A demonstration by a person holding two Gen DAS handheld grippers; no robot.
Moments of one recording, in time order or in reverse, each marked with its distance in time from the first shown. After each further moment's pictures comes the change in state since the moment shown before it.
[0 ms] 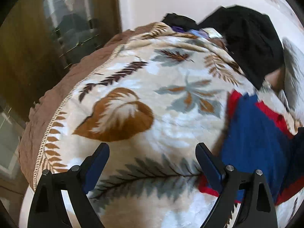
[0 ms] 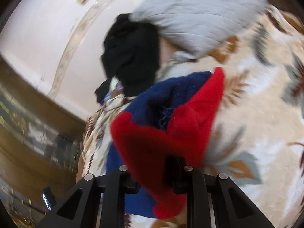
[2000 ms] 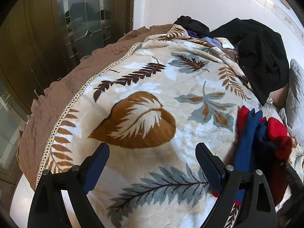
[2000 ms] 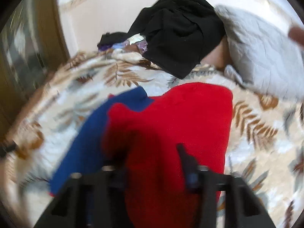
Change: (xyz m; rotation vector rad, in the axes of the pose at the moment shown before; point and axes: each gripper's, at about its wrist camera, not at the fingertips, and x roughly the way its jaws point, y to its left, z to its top) left arm 0.004 0.047 0.015 -0.085 0.028 -0.046; right arm 0.097 0.080 -0.040 -0.459 0.109 -0.263
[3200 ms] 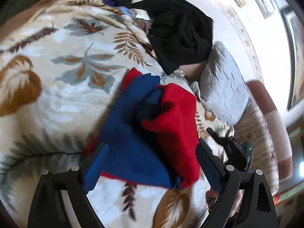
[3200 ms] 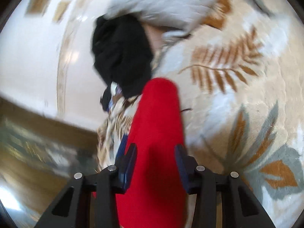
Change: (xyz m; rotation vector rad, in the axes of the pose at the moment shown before) left arm 0.005 -0.102 -0.031 -0.006 0.223 -0.715; right arm 0.014 -0.171 -0.037 0.834 -0.064 0.453
